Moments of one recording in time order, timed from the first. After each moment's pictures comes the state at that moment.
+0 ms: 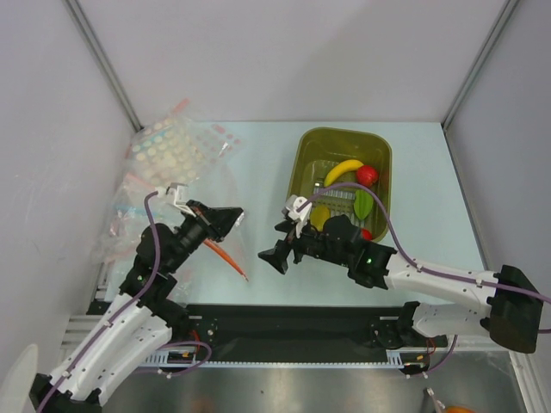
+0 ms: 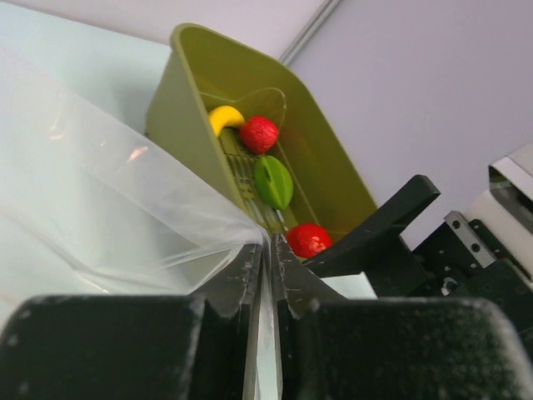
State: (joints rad) left arm -0.49 0.53 0.50 0.06 0.15 -0.65; right arm 1.07 1.17 0.74 0.26 -0.10 0.14
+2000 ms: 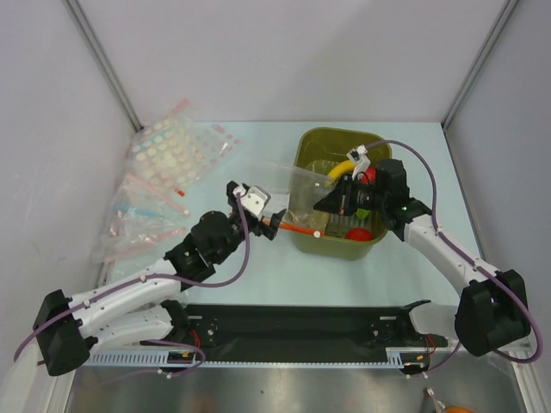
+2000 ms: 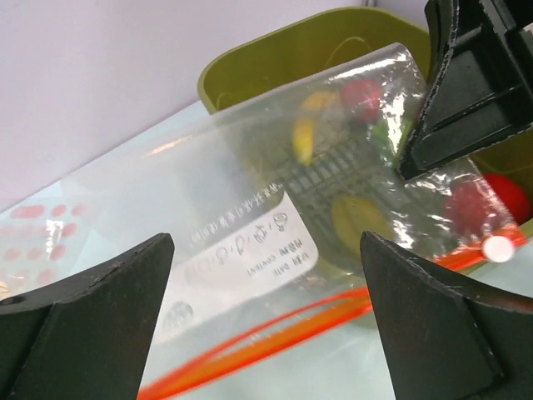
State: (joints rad) left arm -0.92 0.96 0.65 0.29 -0.27 0.13; right arm 0.35 1.24 0.87 -0.03 -0.75 0.54
